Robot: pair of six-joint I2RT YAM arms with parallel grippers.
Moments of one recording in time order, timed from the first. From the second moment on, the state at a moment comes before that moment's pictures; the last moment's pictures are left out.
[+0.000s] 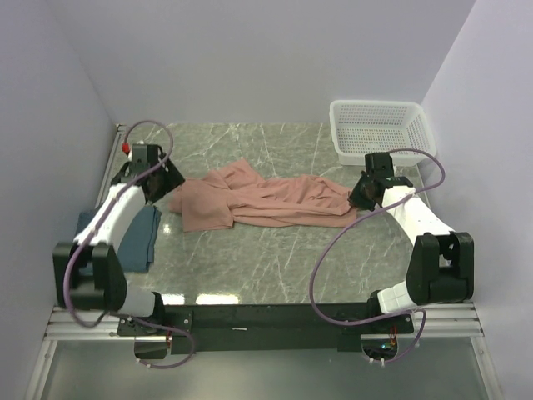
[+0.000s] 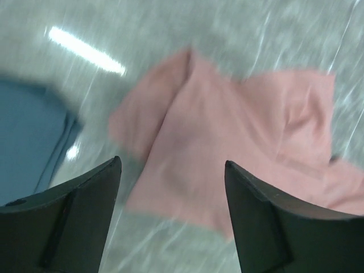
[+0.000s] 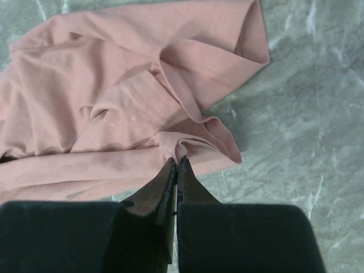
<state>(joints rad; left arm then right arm) -0.03 1.45 1.09 -0.47 -0.10 -0.64 0.06 1.44 0.98 -0.55 0.05 0.60</state>
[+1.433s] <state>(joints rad) -0.13 1.56 0.84 -0.42 -0.10 -0.58 0.06 1.37 0.87 -0.48 -0.01 0.58</state>
